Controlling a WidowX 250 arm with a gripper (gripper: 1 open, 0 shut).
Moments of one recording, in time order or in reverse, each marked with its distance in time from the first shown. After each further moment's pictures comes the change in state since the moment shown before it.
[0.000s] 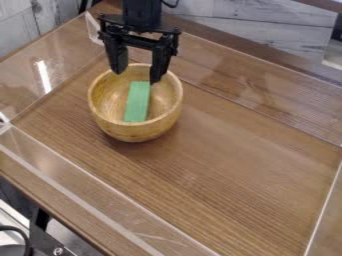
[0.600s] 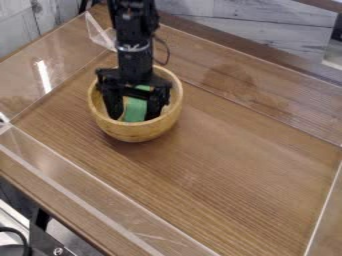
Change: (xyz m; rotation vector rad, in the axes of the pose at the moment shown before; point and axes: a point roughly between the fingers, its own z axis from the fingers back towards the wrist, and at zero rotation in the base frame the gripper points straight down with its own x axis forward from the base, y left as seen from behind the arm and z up) arm -0.004 0.009 -0.070 -0.006 -0.007 0.076
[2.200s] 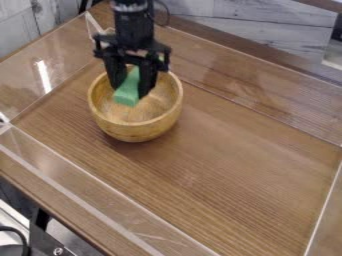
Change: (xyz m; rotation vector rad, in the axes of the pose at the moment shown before) arm -0.005 0.001 0.053 -0.028 0.034 -0.071
